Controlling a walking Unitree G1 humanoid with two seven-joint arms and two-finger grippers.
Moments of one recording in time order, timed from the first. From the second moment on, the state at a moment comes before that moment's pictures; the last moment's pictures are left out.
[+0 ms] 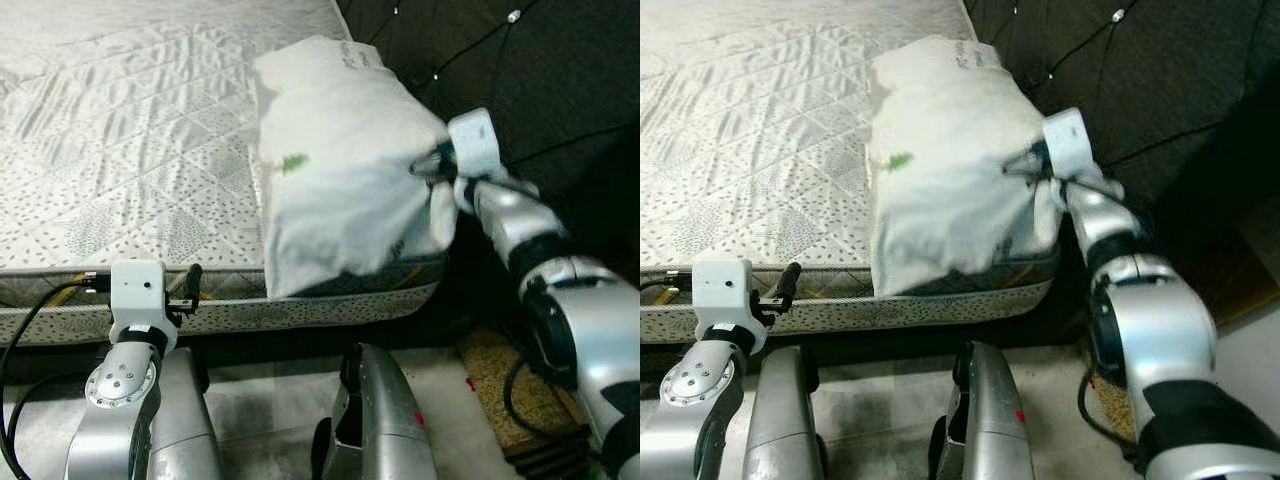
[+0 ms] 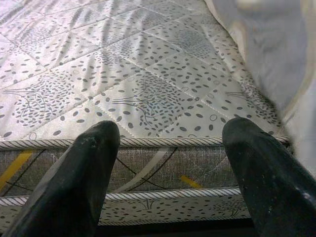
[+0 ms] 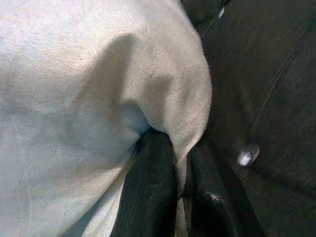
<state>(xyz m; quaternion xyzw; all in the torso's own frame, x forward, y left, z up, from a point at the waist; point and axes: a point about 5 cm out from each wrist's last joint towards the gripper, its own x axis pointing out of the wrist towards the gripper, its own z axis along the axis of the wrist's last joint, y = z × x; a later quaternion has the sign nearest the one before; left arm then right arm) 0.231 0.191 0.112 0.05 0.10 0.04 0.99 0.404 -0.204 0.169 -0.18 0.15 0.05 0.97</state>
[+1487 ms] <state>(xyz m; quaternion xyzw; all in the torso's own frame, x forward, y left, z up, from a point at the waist) 0.241 0.189 0.110 0.06 0.09 0.05 0.99 0.402 -0.176 0.160 -0.26 0.13 0.14 0.95</state>
